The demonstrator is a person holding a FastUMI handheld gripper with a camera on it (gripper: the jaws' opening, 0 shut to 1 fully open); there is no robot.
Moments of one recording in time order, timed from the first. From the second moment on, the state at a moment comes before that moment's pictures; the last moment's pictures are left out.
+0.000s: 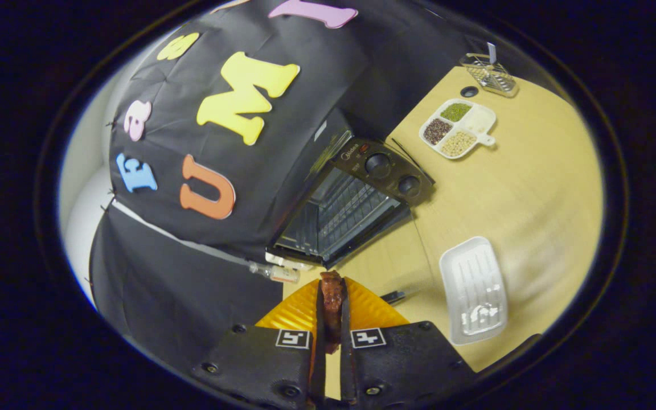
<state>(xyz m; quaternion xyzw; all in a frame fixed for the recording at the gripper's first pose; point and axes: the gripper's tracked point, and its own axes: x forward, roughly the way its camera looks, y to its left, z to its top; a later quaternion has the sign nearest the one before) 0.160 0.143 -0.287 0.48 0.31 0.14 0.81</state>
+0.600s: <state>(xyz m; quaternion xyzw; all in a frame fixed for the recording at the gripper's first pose) 0.282 0.198 -0.334 0.61 0.18 -0.03 0.77</state>
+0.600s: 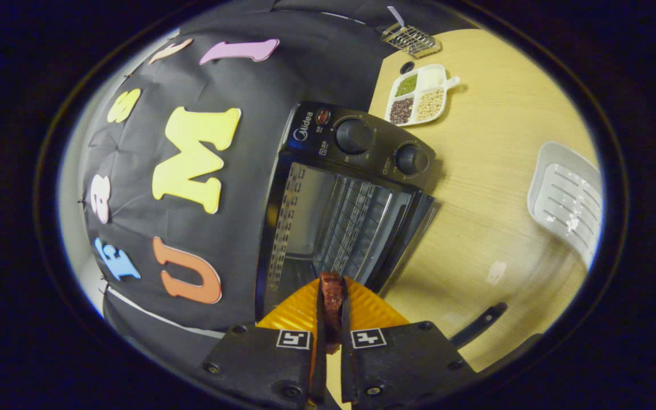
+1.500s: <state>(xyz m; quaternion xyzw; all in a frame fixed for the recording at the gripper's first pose) 0.384 0.212 -0.368 0.55 0.16 -0.09 0.81</state>
